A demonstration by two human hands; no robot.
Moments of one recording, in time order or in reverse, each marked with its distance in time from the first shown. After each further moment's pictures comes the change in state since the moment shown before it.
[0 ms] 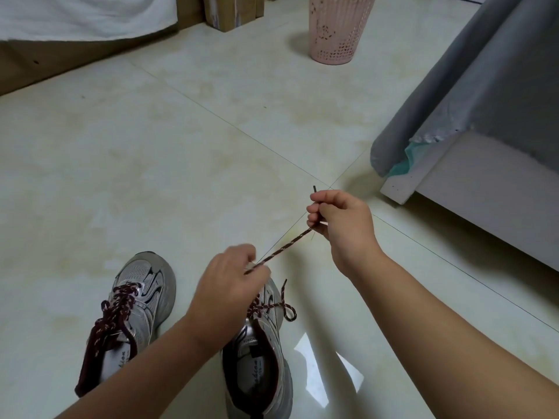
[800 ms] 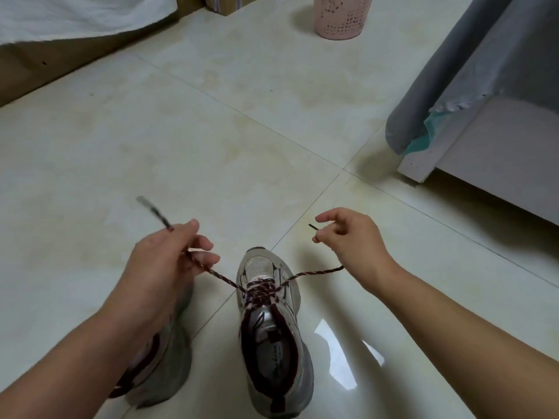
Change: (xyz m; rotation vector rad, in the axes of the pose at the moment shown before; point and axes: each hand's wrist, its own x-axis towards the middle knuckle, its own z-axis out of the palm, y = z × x) left_hand 0.001 -0.023 -0.065 -1.057 0.144 -0.812; right_hand -0.014 0.042 -0.021 -0.499 -0.165 -0.077
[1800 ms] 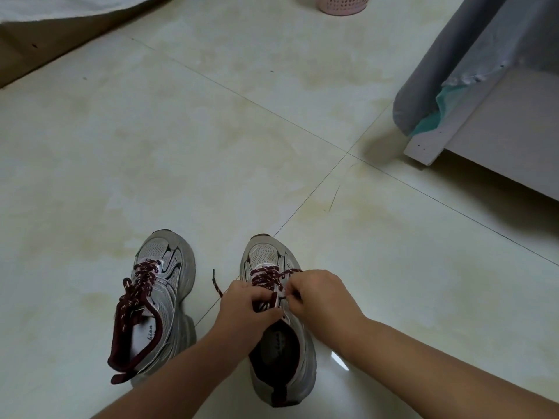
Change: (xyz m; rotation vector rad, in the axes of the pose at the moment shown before) left_hand -0.021 -0.104 0.031 0.789 -0.304 -0.034; right_hand -0.052 0.036 0.056 -0.773 -0.292 -0.267
